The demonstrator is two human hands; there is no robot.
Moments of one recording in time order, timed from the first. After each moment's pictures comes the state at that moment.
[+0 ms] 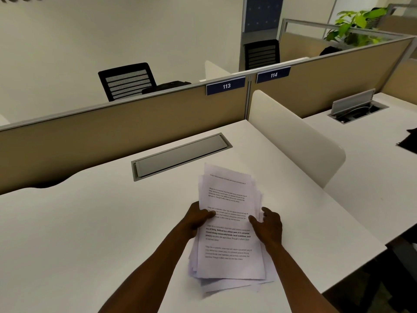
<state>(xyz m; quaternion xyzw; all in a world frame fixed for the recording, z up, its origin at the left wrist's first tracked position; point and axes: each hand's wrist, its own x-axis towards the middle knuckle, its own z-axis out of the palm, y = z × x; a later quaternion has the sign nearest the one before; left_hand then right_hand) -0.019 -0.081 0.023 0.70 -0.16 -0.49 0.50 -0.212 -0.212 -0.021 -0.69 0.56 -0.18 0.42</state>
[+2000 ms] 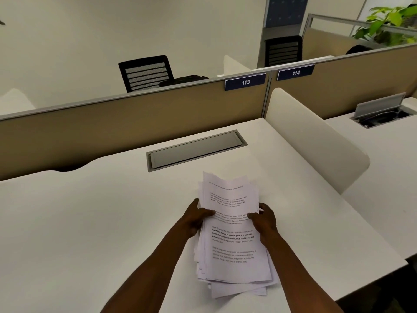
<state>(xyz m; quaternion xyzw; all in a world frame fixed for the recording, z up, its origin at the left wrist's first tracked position) 0.003 -0.048 0.008 0.64 -0.06 -0.51 0.57 -0.167 -0.207 -0.023 -0.55 0.51 -0.19 0.63</state>
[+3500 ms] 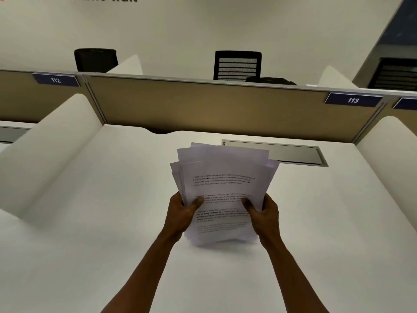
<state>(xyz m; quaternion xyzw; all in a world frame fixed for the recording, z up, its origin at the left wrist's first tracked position) 0.019 0.172 0.076 0.70 -0.06 -0.11 0.70 -0.062 -0.038 0.068 -0.69 0.22 -0.20 0.66</state>
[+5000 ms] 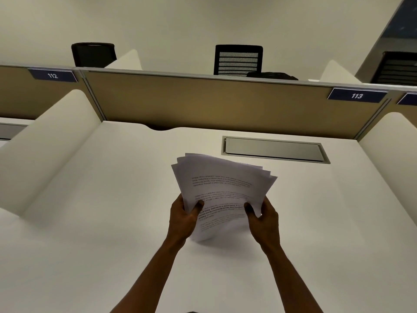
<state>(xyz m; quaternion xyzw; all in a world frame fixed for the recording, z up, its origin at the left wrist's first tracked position) 0.009 0.167 0.057 0.73 -0.03 -0.07 0.68 -0.072 -0.029 0.058 -0.76 0.21 -0.21 0.58</state>
